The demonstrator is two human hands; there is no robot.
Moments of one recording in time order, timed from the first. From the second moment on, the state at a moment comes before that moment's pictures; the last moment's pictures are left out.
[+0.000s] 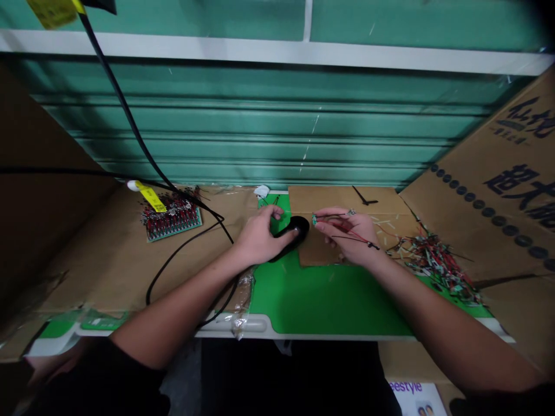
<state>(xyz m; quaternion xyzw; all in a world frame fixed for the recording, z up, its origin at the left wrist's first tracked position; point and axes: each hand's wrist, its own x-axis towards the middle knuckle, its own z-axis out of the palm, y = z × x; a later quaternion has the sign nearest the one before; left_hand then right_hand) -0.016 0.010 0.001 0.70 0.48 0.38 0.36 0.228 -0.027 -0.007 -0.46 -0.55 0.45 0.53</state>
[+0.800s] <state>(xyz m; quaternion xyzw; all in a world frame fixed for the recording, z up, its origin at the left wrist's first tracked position) 0.007 0.003 -0.025 0.51 0.41 0.37 0.66 0.232 -0.028 -0.018 -0.41 -0.78 0.18 0.43</state>
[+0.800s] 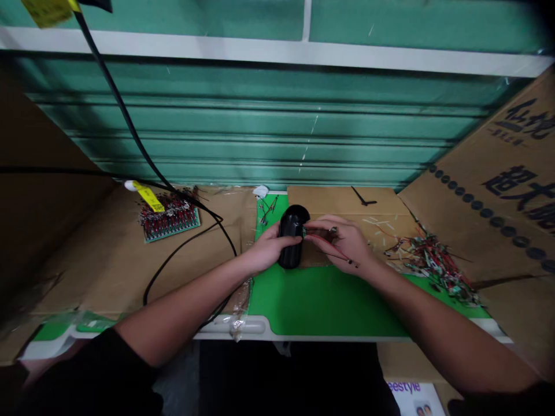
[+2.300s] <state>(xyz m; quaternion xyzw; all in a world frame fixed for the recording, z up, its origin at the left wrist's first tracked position) -0.001 -0.003 -0.020 0.57 0.27 0.35 0.69 0.234 -0.021 -0.025 -0.37 -0.75 0.26 0.48</state>
